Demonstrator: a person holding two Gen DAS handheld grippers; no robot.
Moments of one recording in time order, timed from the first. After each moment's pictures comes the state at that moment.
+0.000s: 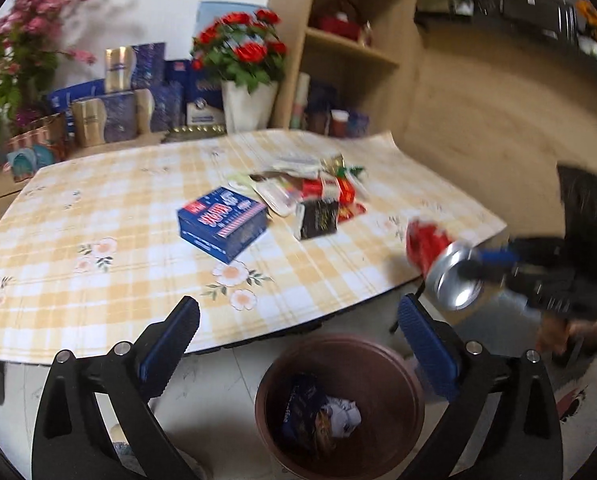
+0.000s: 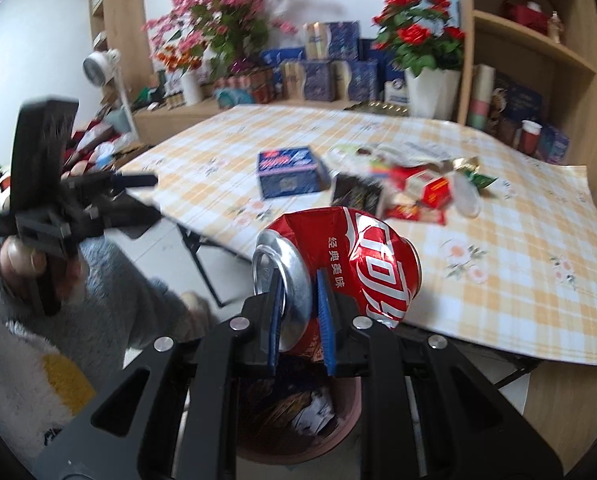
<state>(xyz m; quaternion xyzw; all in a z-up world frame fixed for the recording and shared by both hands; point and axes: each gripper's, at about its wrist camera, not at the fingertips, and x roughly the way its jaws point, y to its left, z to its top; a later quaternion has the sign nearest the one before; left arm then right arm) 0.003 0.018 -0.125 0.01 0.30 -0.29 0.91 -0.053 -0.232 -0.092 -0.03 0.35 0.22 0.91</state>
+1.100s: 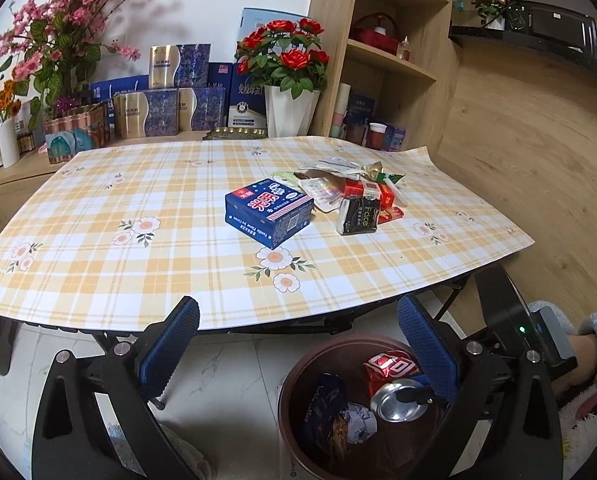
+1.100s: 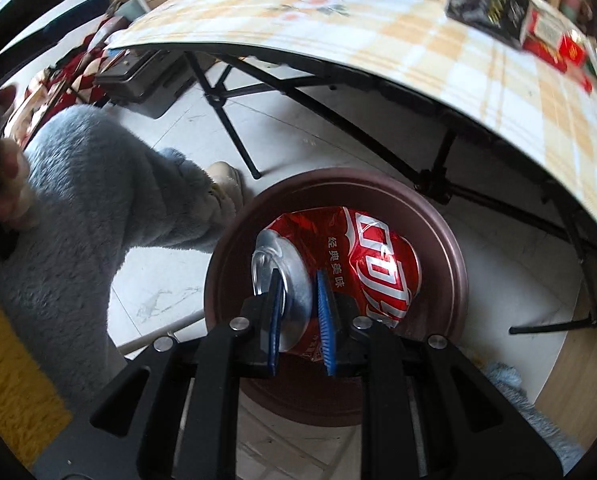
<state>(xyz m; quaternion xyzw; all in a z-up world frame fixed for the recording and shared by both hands) -0.006 0.043 -0.149 -0.01 0.29 -0.22 0.93 -0.018 -0.163 -0.225 -0.06 0.57 0.27 0.77</state>
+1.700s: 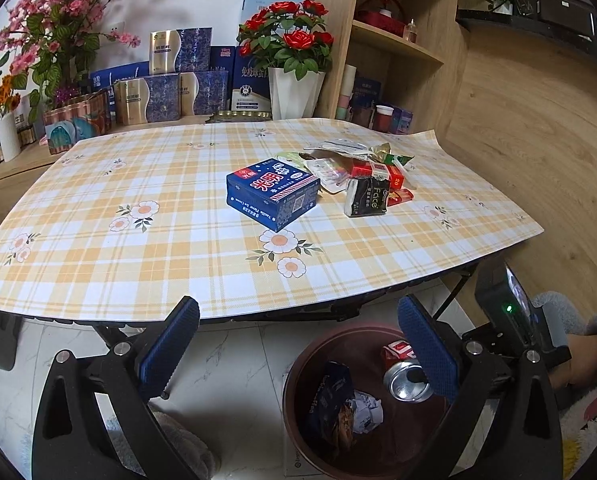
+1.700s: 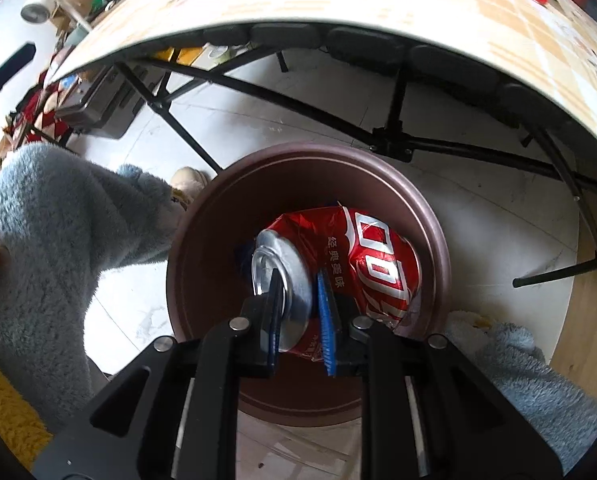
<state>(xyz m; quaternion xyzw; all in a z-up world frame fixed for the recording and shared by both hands) 0.002 0.035 -0.159 0.00 0.32 -0.21 0.92 -0.003 -0.185 -0.253 -0.01 0.61 0.20 0.77</state>
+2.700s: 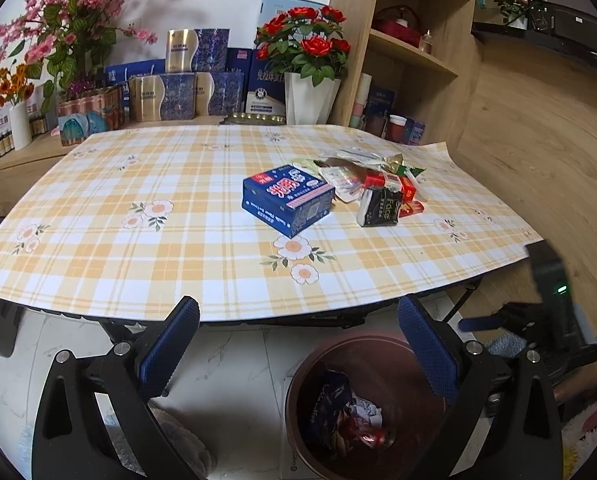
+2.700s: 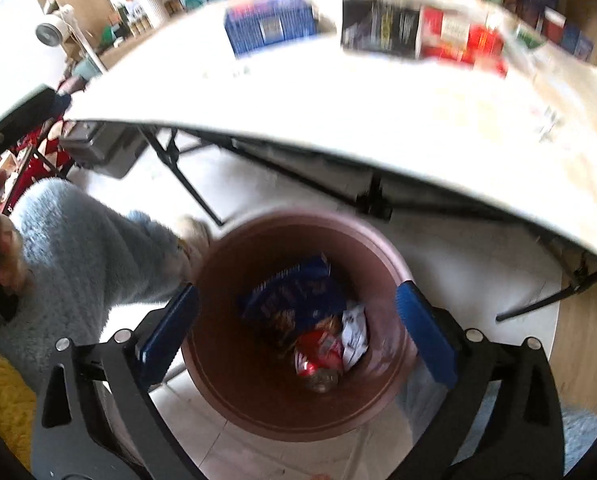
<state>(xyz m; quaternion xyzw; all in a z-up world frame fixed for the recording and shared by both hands) 0.005 0.043 -0.155 -0.02 0.31 -0.19 0.93 -0.015 -0.199 -0.195 0.00 0.51 0.19 0.84</state>
